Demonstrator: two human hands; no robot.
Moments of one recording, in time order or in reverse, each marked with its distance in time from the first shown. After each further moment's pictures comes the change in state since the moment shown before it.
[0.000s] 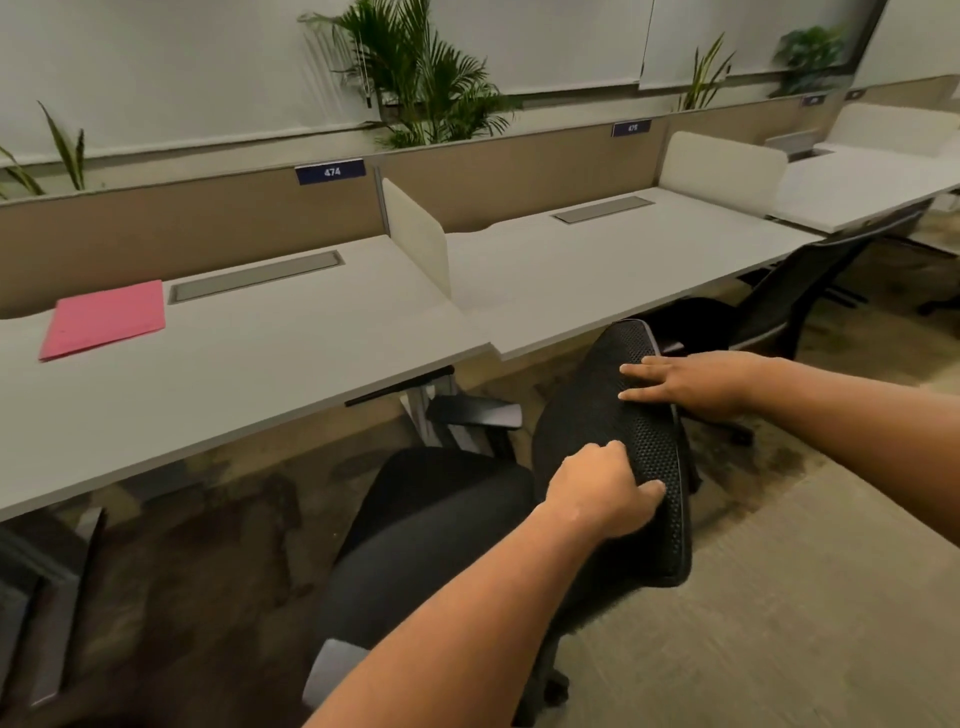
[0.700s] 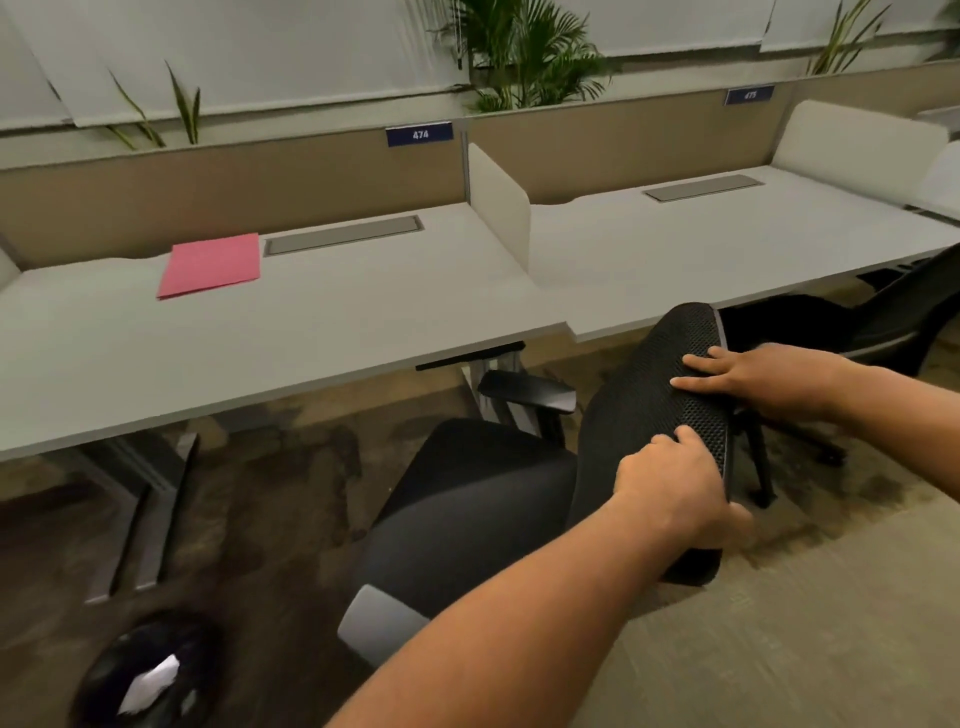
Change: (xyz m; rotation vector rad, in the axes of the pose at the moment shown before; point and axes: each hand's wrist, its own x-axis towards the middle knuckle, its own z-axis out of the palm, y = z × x) left_hand -0.014 -0.005 -0.011 0.080 -0.007 -0.017; right_hand 0.022 -0.027 -0.028 -0.085 0.012 -0.039
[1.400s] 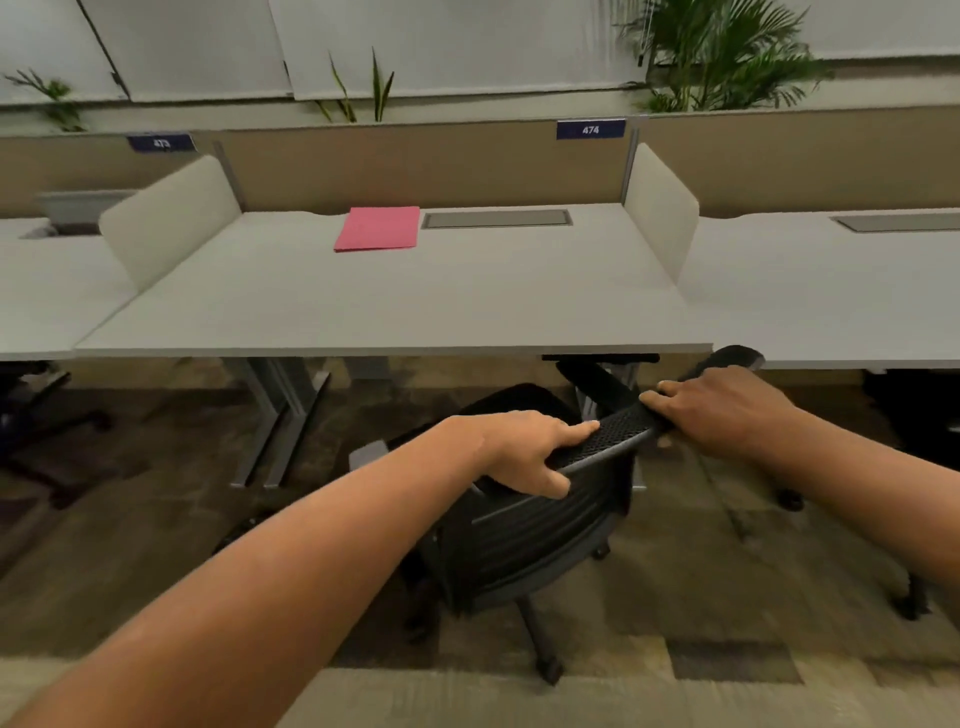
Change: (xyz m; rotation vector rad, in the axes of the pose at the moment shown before) left_hand -0.106 -0.209 -0.092 0.189 -0.143 -0.113; right_hand 0.082 -0.137 -0.108 -0.087 0.418 -0.203
